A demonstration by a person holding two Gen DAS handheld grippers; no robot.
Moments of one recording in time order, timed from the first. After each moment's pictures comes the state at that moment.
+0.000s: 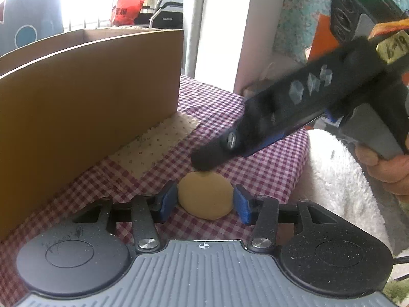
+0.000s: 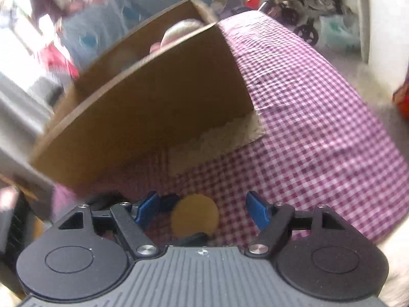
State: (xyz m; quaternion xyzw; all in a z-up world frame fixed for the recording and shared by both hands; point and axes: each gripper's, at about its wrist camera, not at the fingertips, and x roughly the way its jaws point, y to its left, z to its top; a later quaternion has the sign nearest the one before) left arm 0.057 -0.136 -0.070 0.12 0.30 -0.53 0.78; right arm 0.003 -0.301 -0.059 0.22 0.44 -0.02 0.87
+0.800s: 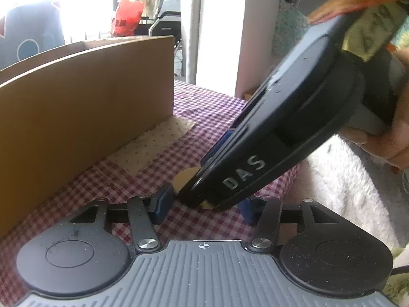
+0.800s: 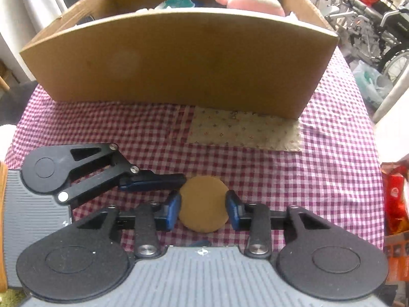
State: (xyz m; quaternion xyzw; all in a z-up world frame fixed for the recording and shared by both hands) left arm 0.033 -0.127 -0.076 0.13 0.27 -0.53 0.79; right arm 0.028 -0.245 -0.056 0.00 0.52 0.02 0.86
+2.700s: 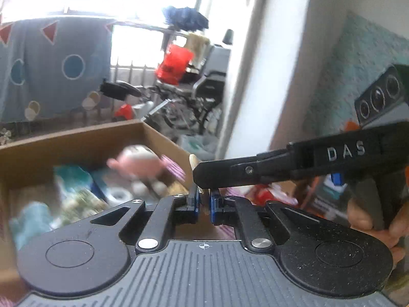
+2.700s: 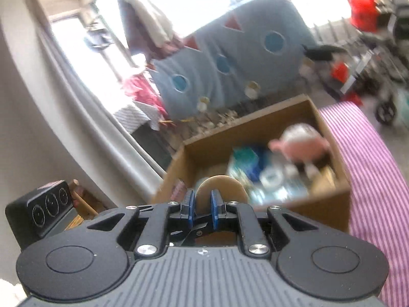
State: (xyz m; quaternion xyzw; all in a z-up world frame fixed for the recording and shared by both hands) left arm 0.103 -0.104 0.060 -0.01 0.24 -0.47 0.85; right arm 0.025 -0.272 0.081 0.22 0.26 0.16 0.93
